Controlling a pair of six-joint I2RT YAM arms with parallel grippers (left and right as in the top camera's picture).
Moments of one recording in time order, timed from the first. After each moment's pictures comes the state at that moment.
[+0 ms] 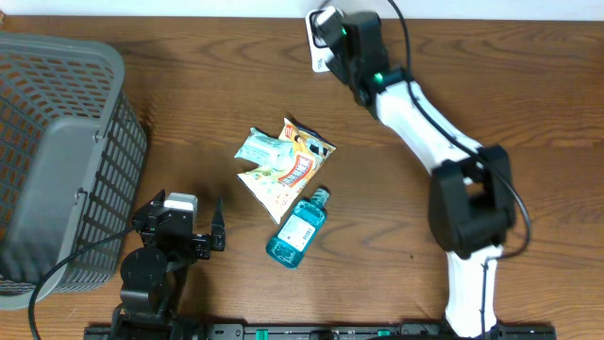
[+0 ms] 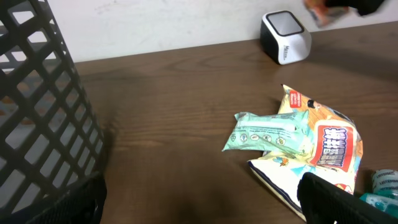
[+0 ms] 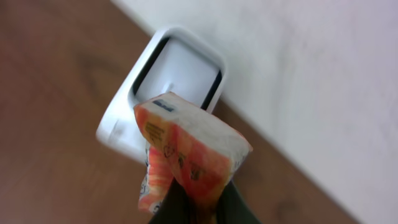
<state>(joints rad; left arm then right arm) -0.14 0.22 0.31 -0.40 -0.02 0.06 0.40 2.20 1.78 -0.16 0.20 -0.51</state>
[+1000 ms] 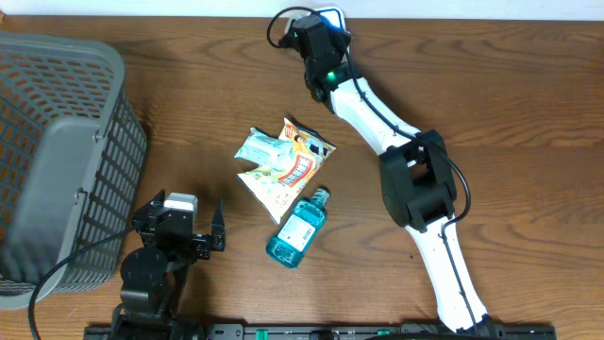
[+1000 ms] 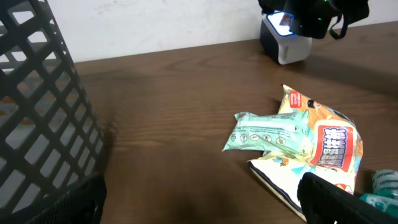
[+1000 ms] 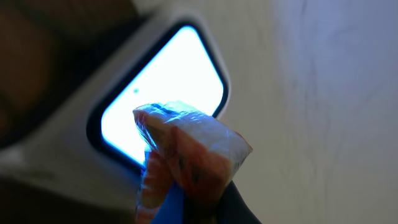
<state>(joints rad) -0.14 0.22 0.31 -0.40 -0.02 0.06 0.49 2.55 2.15 -0.20 0.63 -0.91</state>
